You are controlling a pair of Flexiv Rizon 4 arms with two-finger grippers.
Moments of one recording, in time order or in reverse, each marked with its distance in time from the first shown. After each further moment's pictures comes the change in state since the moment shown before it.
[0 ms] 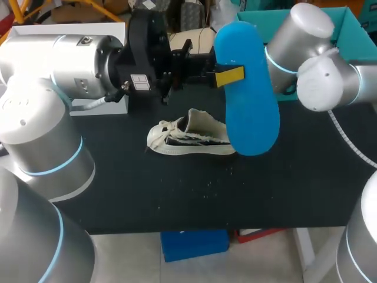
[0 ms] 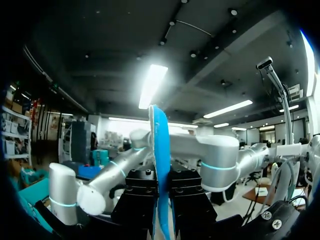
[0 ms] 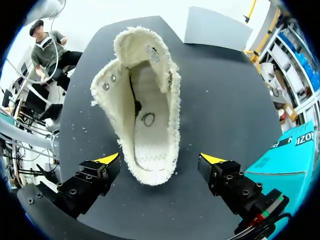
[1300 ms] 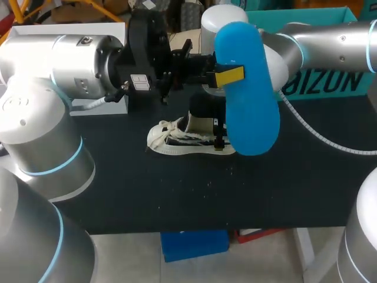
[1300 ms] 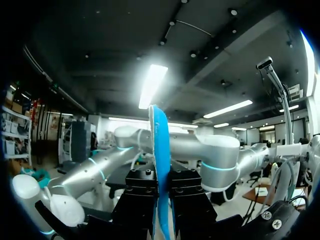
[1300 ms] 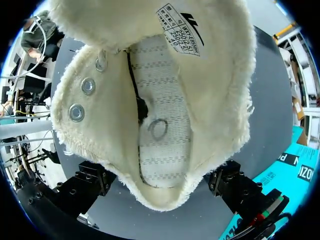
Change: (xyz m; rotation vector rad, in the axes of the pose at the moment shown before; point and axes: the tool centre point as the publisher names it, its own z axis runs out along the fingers) left arm 0.000 0.000 0.000 0.000 0.000 0.000; right arm 0.014 0.019 0.037 0.369 0.029 -0.036
